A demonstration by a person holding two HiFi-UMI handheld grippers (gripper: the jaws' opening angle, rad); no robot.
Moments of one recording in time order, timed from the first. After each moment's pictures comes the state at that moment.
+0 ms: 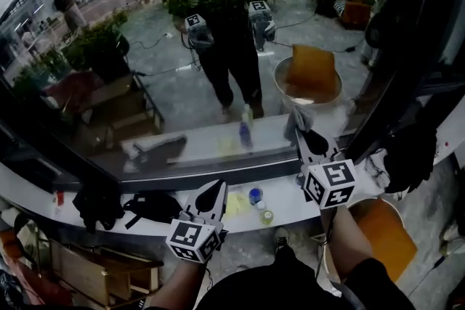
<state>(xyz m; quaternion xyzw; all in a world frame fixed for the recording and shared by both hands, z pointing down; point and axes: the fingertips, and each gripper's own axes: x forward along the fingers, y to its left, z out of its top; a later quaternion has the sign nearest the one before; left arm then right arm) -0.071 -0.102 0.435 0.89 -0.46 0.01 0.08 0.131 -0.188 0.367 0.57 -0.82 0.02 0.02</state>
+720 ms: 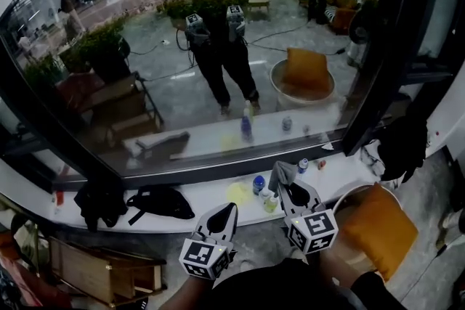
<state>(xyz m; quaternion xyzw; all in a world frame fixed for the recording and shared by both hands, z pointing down) -0.107 0.042 0.484 0.90 -0.42 0.03 0.10 0.026 0.002 0.452 0.55 -0.83 0.08 0.04</state>
